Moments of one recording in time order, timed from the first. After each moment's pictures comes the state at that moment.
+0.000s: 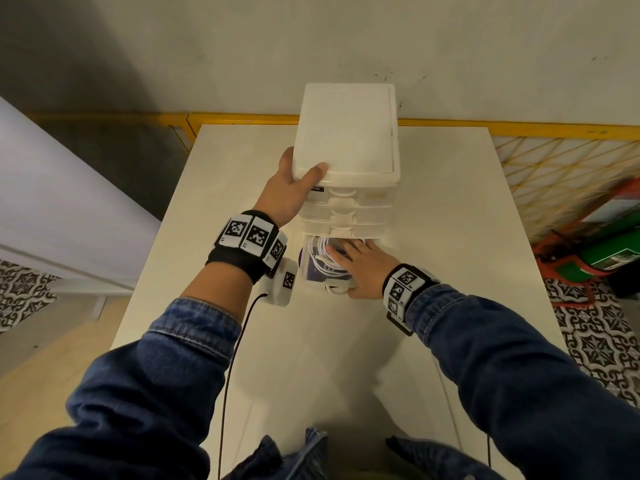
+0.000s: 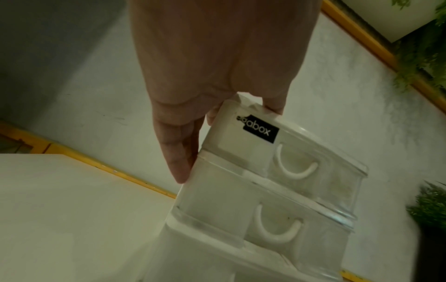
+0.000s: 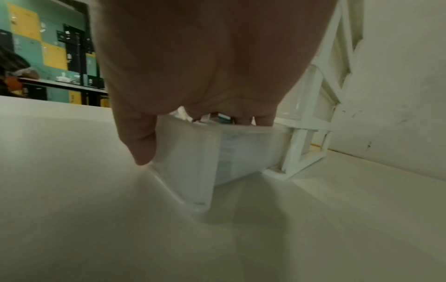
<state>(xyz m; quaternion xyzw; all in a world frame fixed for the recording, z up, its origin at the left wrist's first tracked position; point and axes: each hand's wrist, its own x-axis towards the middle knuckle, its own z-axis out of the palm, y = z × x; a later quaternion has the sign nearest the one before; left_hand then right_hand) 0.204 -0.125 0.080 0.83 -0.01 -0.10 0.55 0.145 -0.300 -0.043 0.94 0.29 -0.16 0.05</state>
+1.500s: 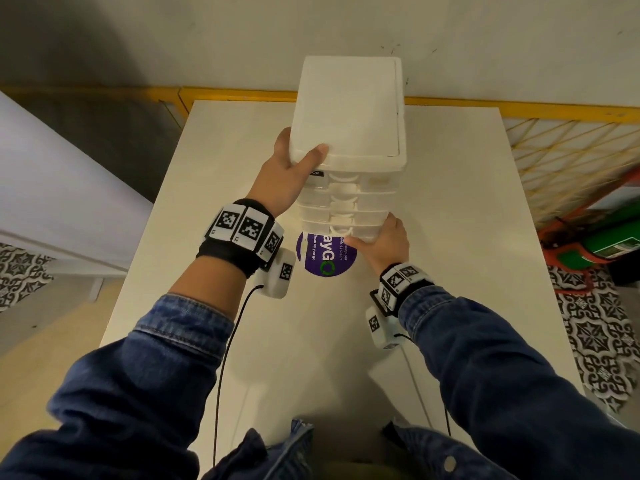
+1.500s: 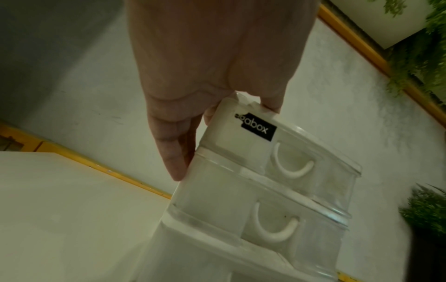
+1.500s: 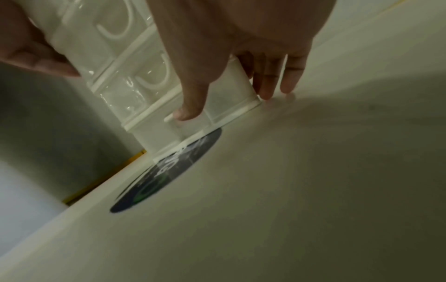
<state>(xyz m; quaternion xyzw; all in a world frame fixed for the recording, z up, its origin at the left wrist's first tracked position) 0.206 -0.125 0.074 0.83 0.00 -0.09 0.55 0.157 -0.306 -0.071 0.91 -0.19 -0.01 -0.37</state>
